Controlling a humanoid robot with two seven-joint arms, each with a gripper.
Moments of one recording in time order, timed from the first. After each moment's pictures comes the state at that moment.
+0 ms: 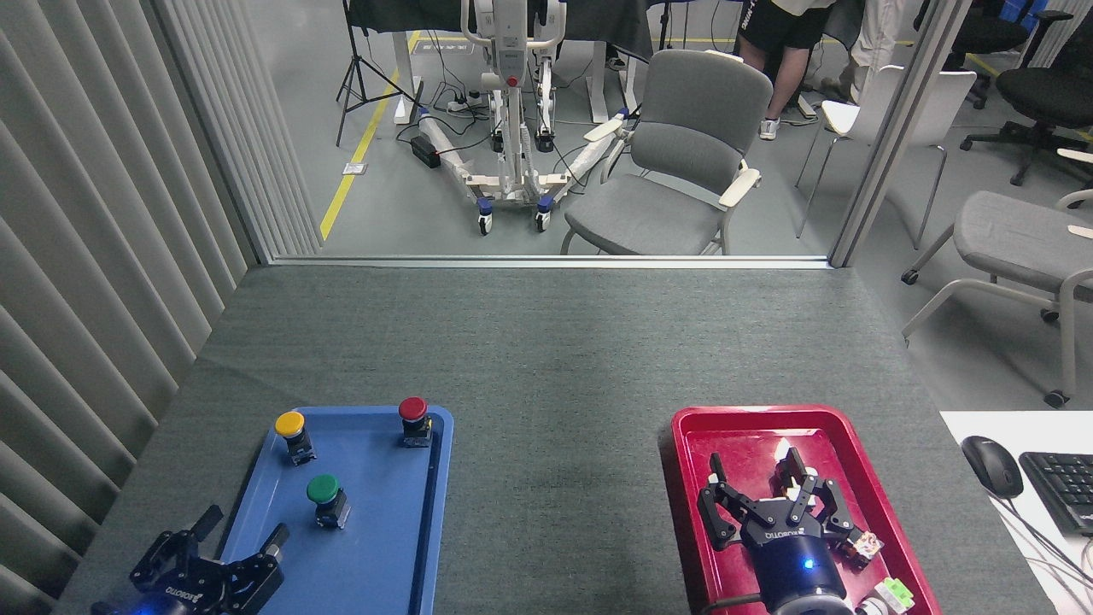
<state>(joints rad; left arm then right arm) -0.02 0.29 0.23 -1.17 -1.38 -0.64 0.25 0.01 0.00 0.02 -1.52 1.52 -0.03 -0.03</state>
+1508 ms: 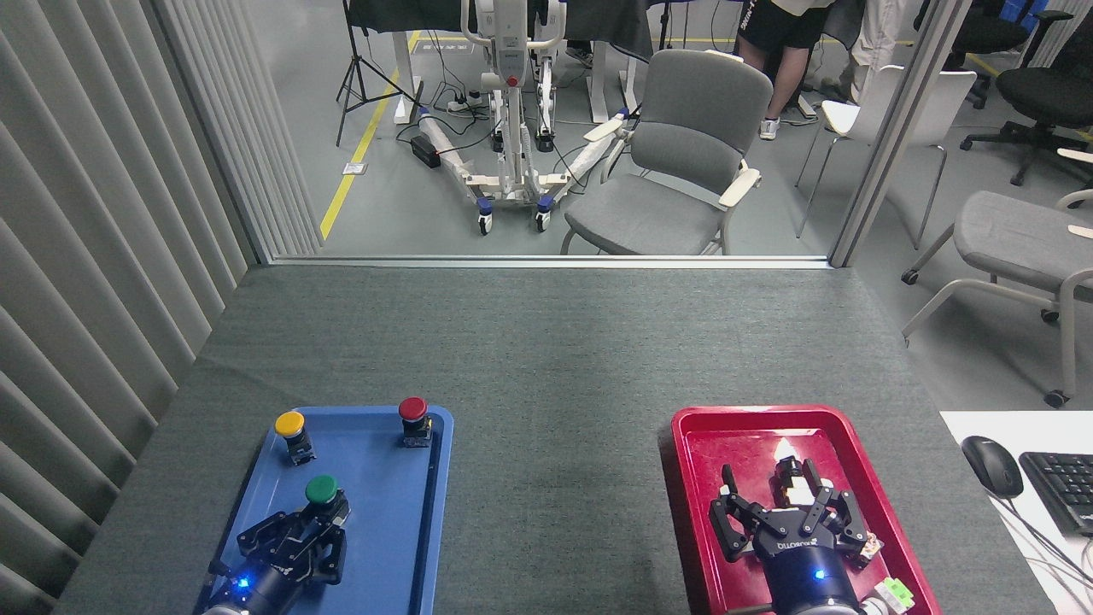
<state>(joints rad) -0.21 0.26 -0.07 -0.91 -1.40 -0.41 0.28 0.03 -0.04 0.03 -1.50 1.52 0.00 -0.04</state>
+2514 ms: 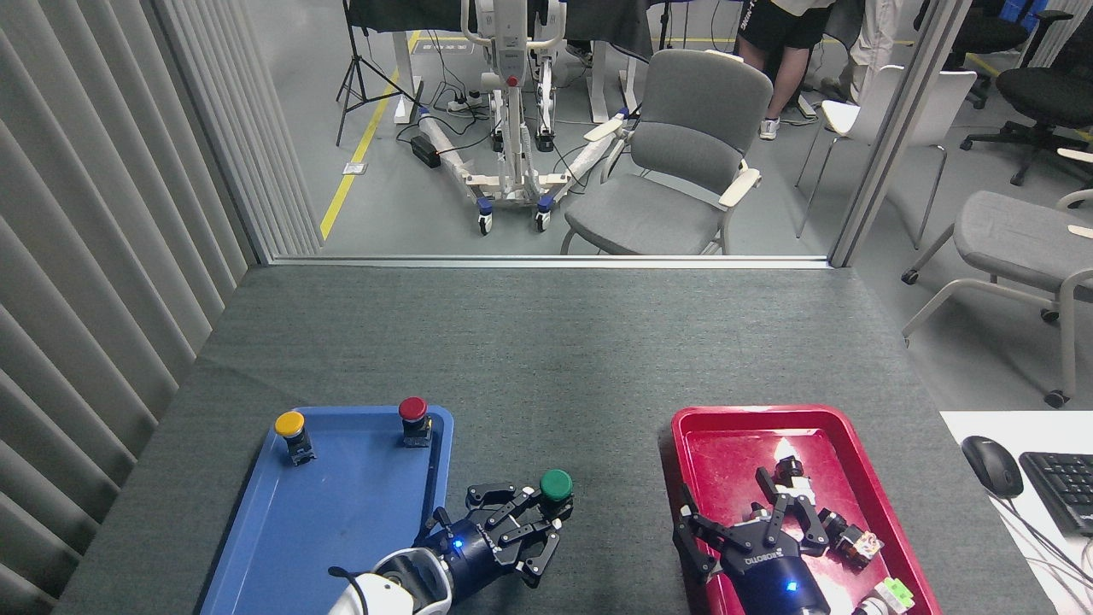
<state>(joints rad) -0.37 0.01 -0.39 -0.94 -1.60 -0.55 0.20 0.05 -0.03 0.07 -1.51 1.52 -0.14 -0.05</state>
